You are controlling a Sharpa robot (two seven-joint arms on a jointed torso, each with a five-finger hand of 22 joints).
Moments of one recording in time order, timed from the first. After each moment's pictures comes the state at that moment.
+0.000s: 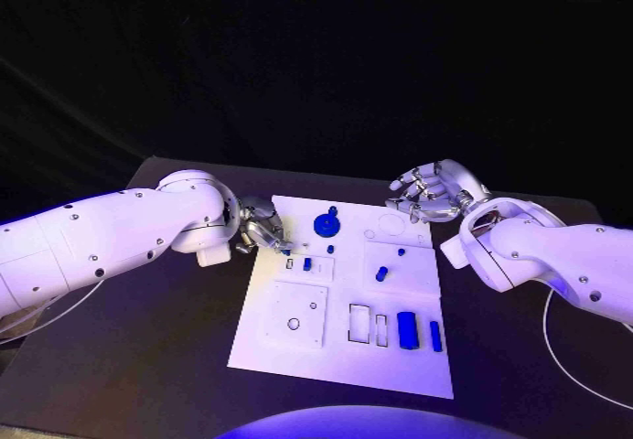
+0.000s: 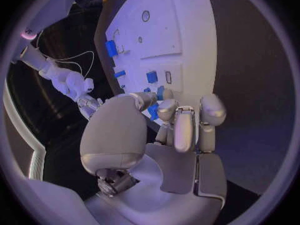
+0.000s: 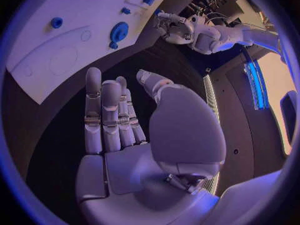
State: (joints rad) left arm 1.29 -0.76 -0.07 1.47 -1.00 0.20 -0.45; left_hand 1.20 -0.16 0.67 0.29 0.23 0.81 0.05 0.83 0.75 1.28 -0.02 1.23 0.94 1.47 -0.07 1.44 1.26 0.11 1.23 0.04 1.34 1.02; right arm 1.28 -0.92 -0.16 1.66 -0.83 -0.67 -0.05; right_hand 1.27 -0.29 0.48 0.14 0.21 0.91 0.14 0.28 0.44 1.18 0.06 0.36 0.38 1.36 -0.02 0.92 0.67 0.18 1.18 0.09 0.44 0.89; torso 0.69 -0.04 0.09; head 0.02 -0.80
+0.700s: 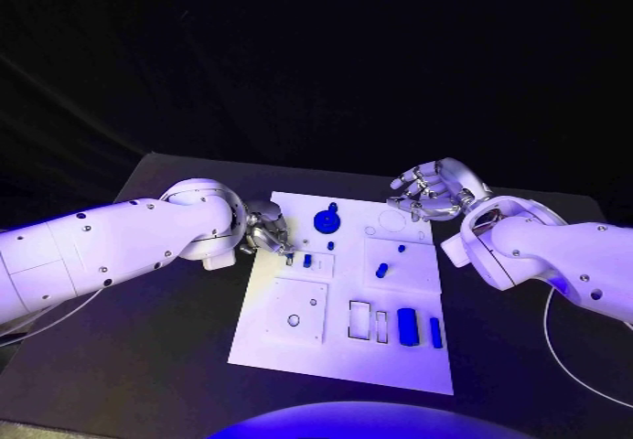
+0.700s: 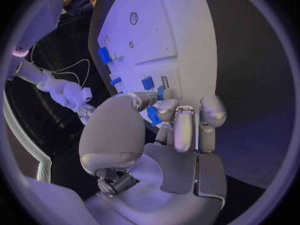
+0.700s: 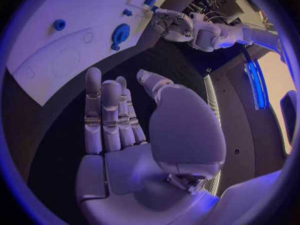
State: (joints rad) left arm 1.27 -0.75 -0.08 1.48 -1.09 0.17 -0.43; left_hand 1.19 -0.18 0.72 0.24 0.23 0.82 0.05 0.83 0.75 1.28 -0.02 1.23 0.94 1.46 -0.07 1.44 1.26 0.11 1.23 0.04 1.34 1.03; right arm 1.27 -0.92 -0.16 1.66 -0.83 -0.66 -0.05; right_hand 1.27 -0.29 0.47 0.14 0.21 0.91 0.14 0.28 0.44 1.18 0.06 0.36 0.38 1.36 -0.02 0.92 0.67 0.18 1.18 0.09 0.44 0.89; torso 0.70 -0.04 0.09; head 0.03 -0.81
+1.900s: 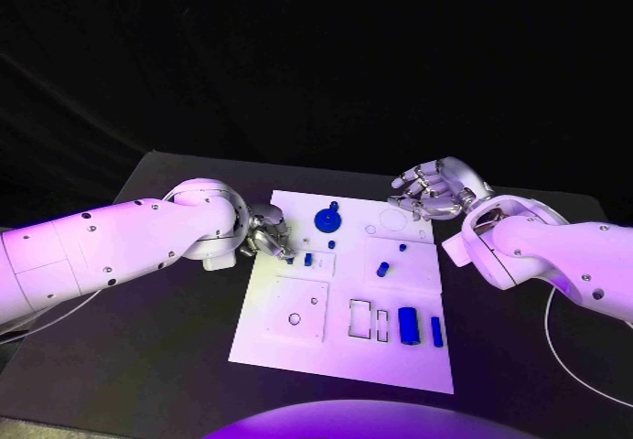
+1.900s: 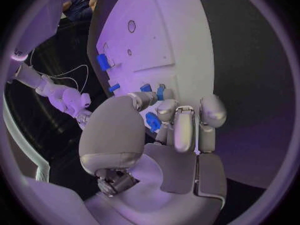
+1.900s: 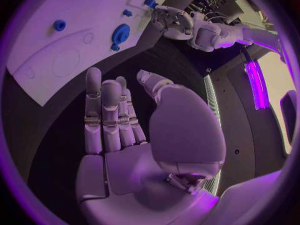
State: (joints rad) left arm 1.27 -0.75 -0.08 1.48 -1.11 0.22 -0.45; left_hand 1.19 -0.18 0.72 0.24 0.23 0.82 0.06 0.83 0.74 1.29 -0.02 1.23 0.95 1.47 -0.07 1.44 1.26 0.11 1.23 0.04 1.34 1.03; right arm 1.27 -0.92 -0.16 1.66 -0.83 -0.66 -0.05; right_hand 1.27 -0.29 0.47 0.14 0.21 0.91 0.14 0.28 0.43 1.18 0.06 0.36 0.38 1.36 -0.02 0.92 0.67 0.18 1.18 0.09 0.44 0.89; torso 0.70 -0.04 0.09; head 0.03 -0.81
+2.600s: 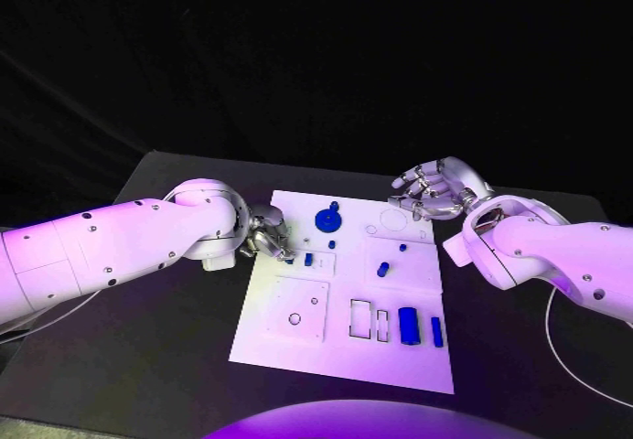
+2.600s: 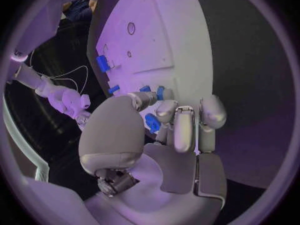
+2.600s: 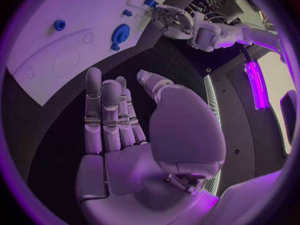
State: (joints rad) left arm 1.27 -0.75 -0.08 1.48 -1.11 0.23 -0.45; left_hand 1.19 -0.18 0.72 0.24 0.23 0.83 0.06 0.83 0.74 1.30 -0.02 1.24 0.96 1.47 -0.07 1.44 1.26 0.11 1.24 0.04 1.35 1.04; right arm 1.27 -0.92 -0.16 1.66 -0.83 -0.66 -0.05; right_hand 1.27 -0.29 0.47 0.14 0.21 0.91 0.14 0.28 0.44 1.18 0.06 0.36 0.38 1.36 -0.02 0.92 0.67 0.18 1.18 0.09 0.44 0.89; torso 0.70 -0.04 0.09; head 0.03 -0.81
